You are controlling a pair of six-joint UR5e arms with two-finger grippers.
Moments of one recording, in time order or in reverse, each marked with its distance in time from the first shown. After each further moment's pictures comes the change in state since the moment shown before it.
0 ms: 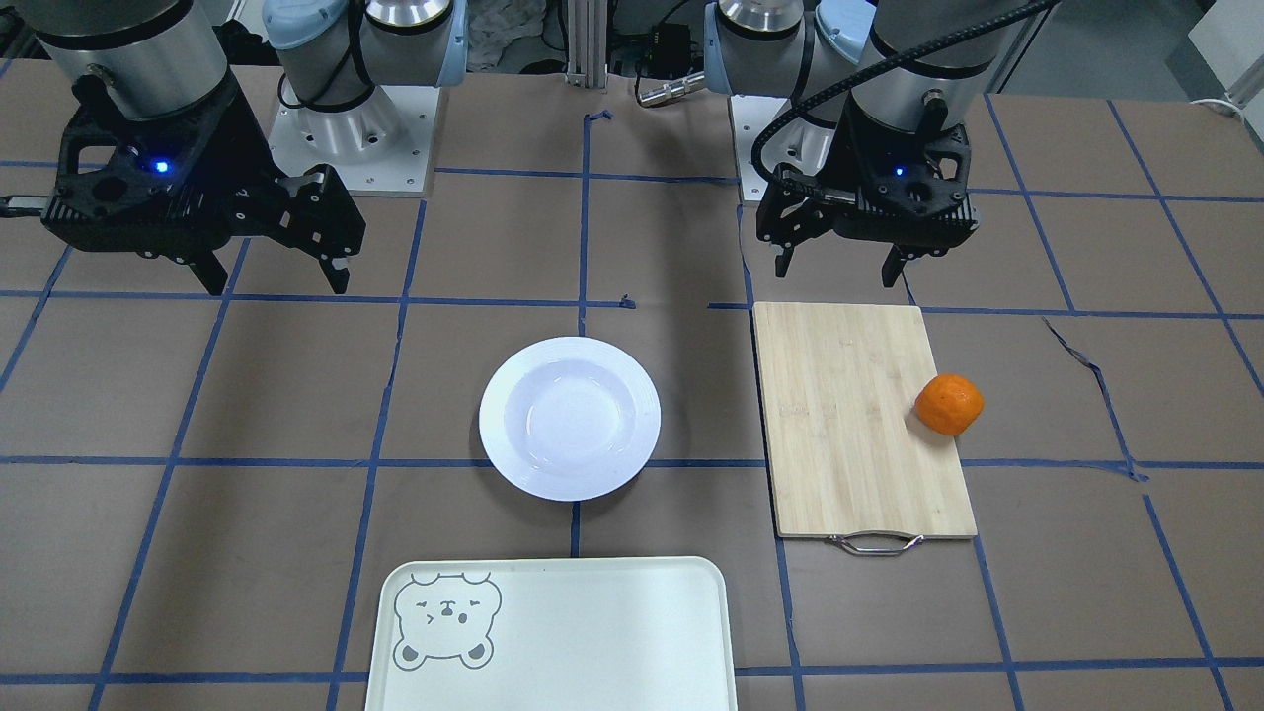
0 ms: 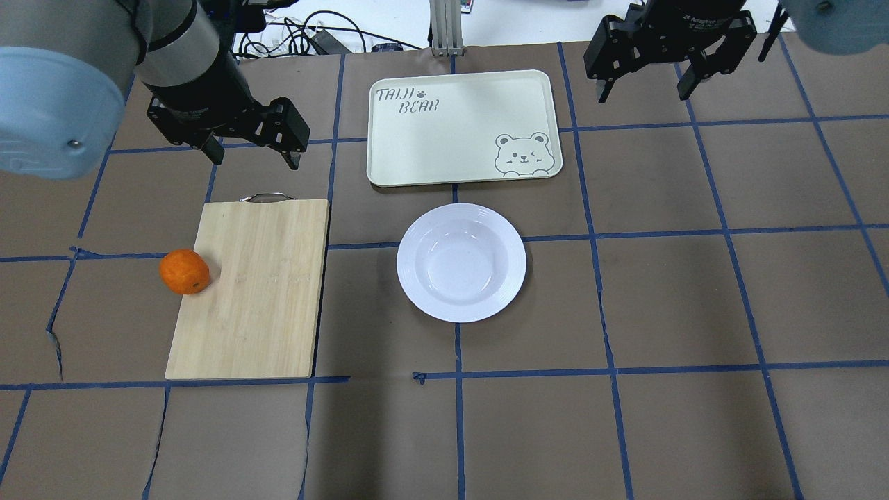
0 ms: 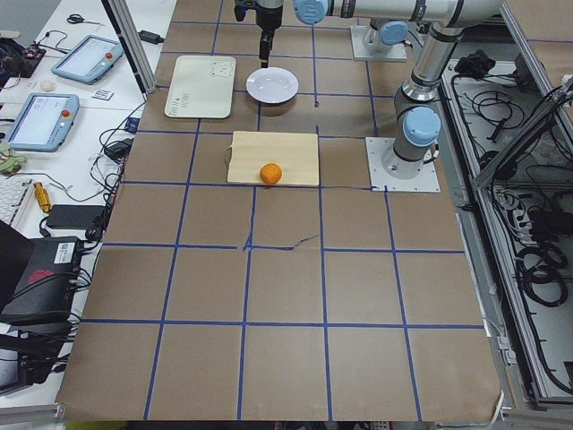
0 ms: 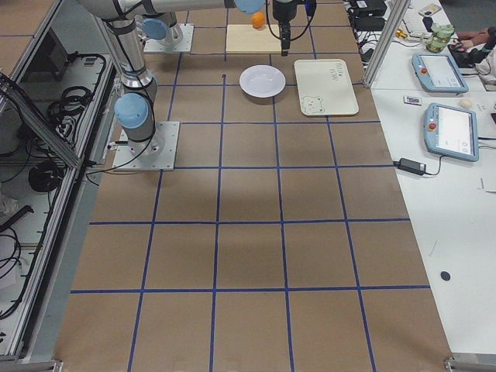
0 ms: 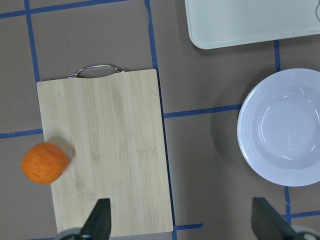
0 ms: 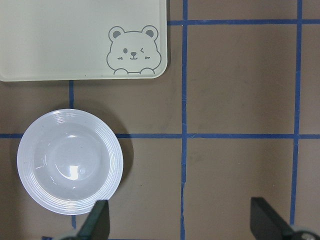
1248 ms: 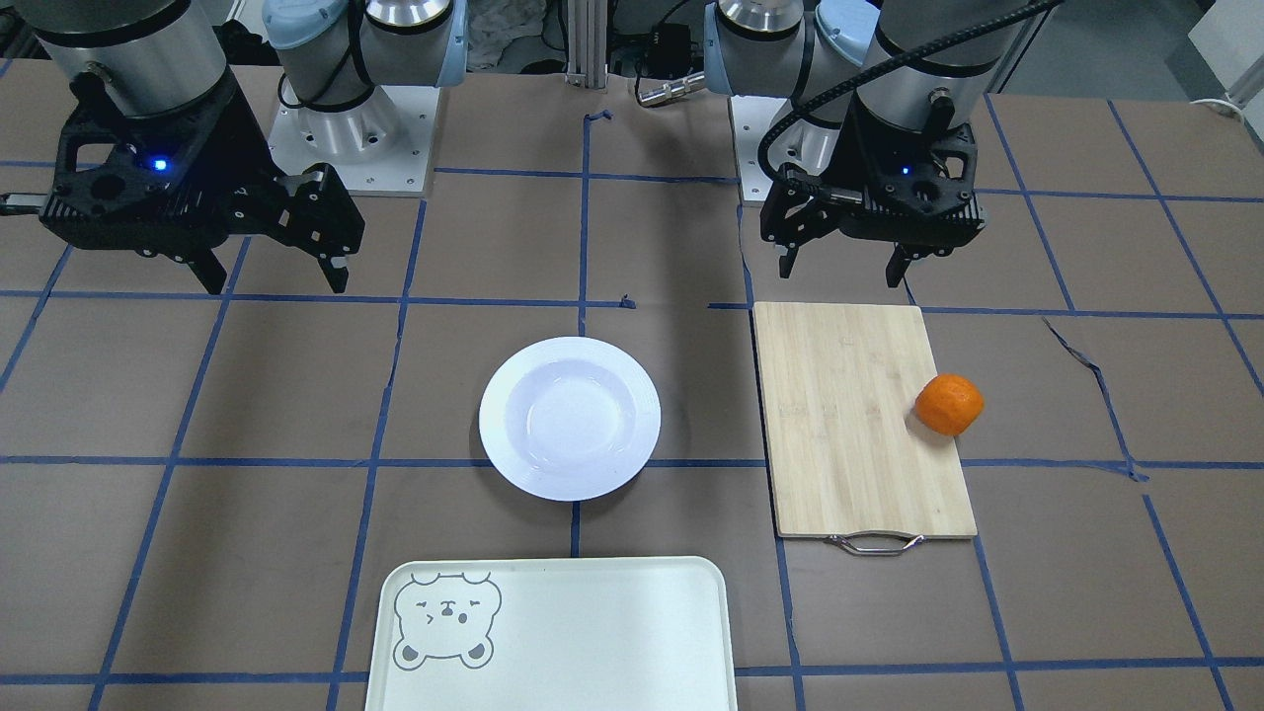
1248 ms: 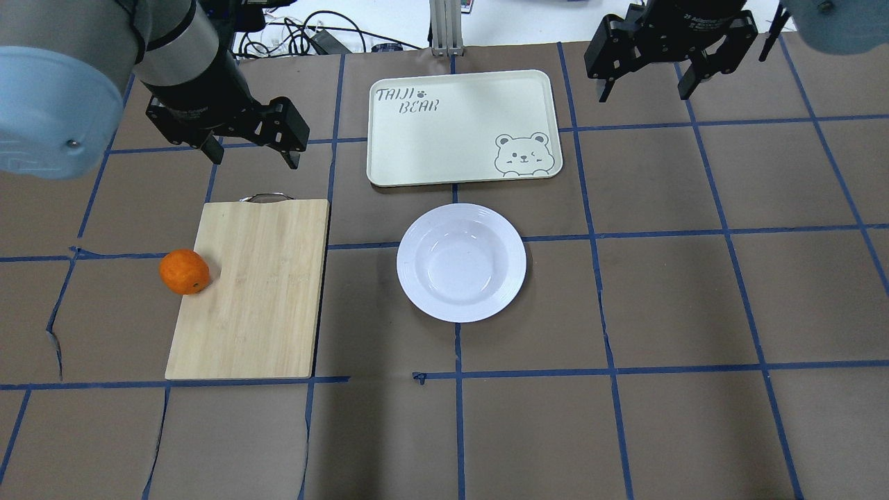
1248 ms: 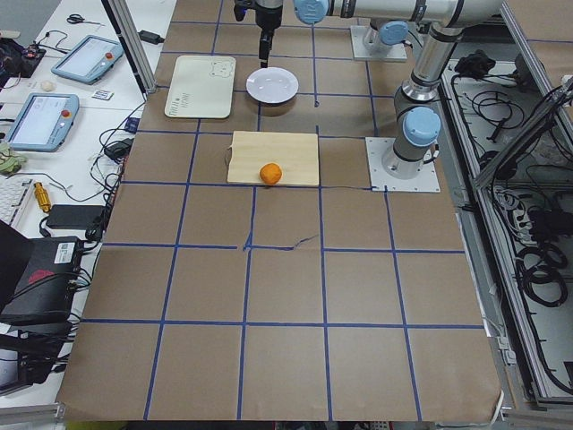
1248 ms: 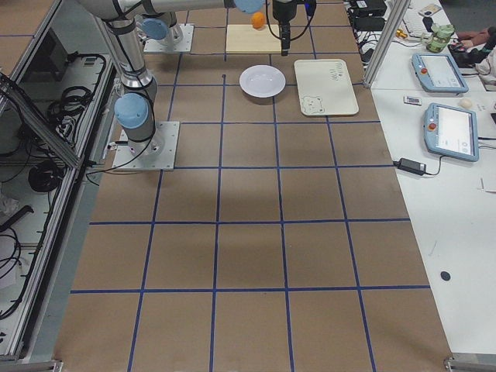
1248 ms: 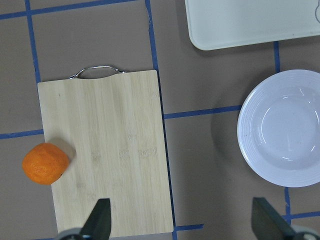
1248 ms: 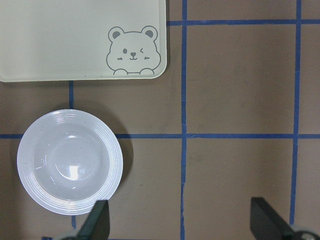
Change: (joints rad) left arm 0.010 -0.003 0.005 0.001 -0.001 0.000; right arm -0.001 -0.002 0.000 0.000 -0.001 0.002
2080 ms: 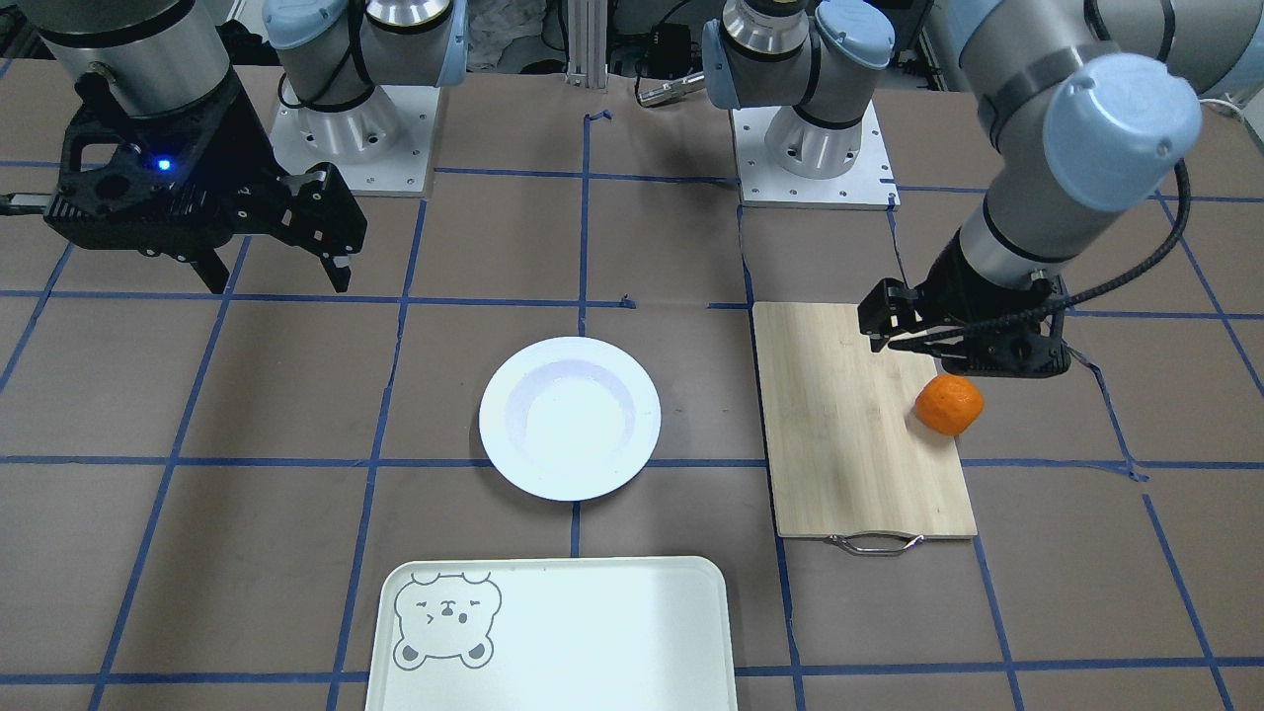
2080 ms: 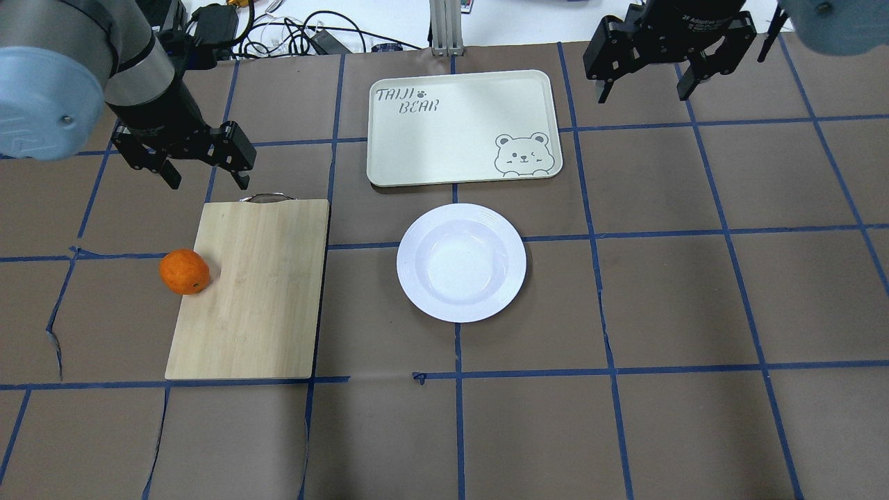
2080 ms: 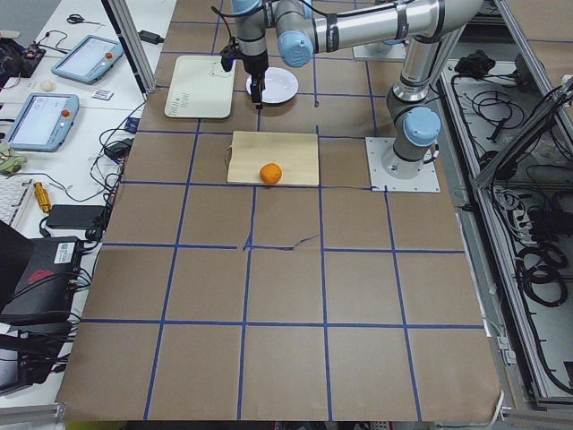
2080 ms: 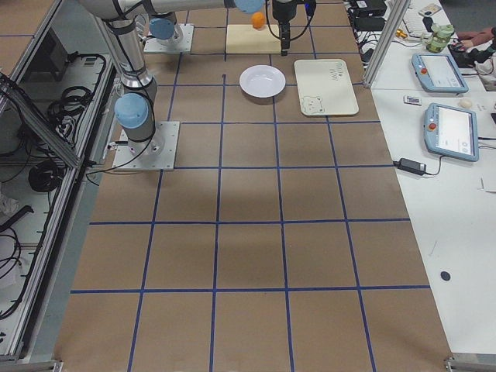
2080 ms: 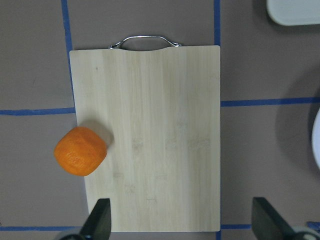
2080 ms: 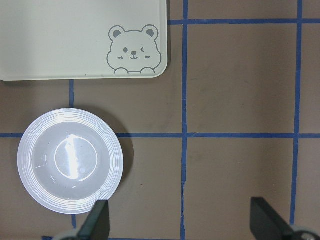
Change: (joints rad) left arm 0.206 -0.129 -0.087 0.028 0.069 0.146; right arm 0.003 0.000 0.001 0.001 0.000 0.000
